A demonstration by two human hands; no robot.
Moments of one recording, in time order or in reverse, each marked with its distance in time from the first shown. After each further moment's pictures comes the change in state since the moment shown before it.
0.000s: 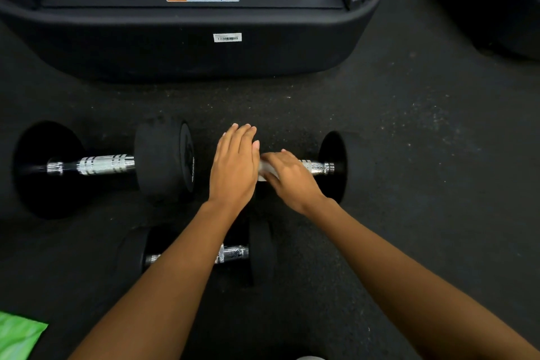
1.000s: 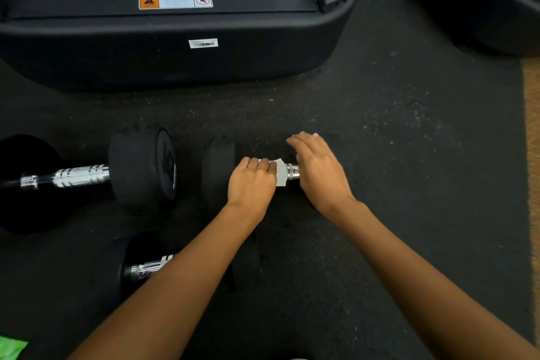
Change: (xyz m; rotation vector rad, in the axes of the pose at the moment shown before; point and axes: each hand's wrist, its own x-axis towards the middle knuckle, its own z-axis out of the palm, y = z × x) left_hand -0.003 0.048 0.025 0.525 -0.416 0.273; right_hand -0.029 0.020 -0.065 -0.241 0.209 0.095
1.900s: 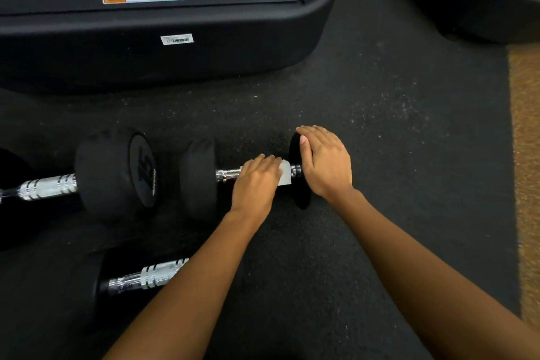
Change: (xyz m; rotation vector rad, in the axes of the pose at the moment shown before) left_hand 0.024 0.027 0.035 -0.402 0.262 0.022; right_hand 0.004 0.043 0.006 0.050 0.053 0.240
